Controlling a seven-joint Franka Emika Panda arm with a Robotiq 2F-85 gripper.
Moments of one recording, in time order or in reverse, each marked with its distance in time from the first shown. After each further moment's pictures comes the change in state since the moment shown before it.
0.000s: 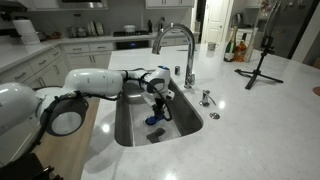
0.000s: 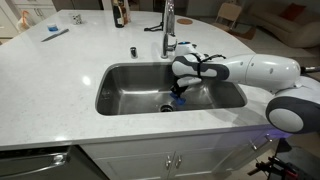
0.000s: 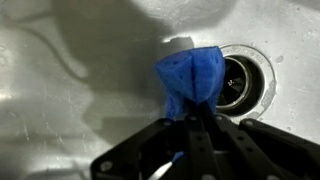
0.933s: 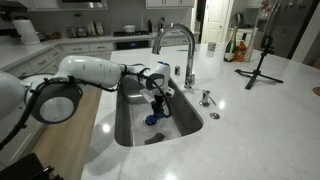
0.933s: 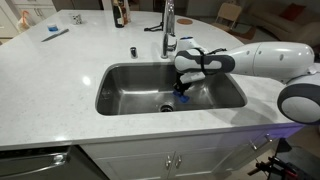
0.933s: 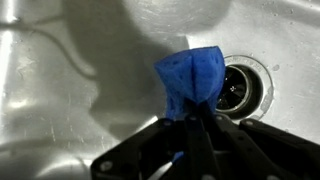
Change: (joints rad) arm 0.004 -0.151 -0.015 -0.202 0.000 0.020 0.000
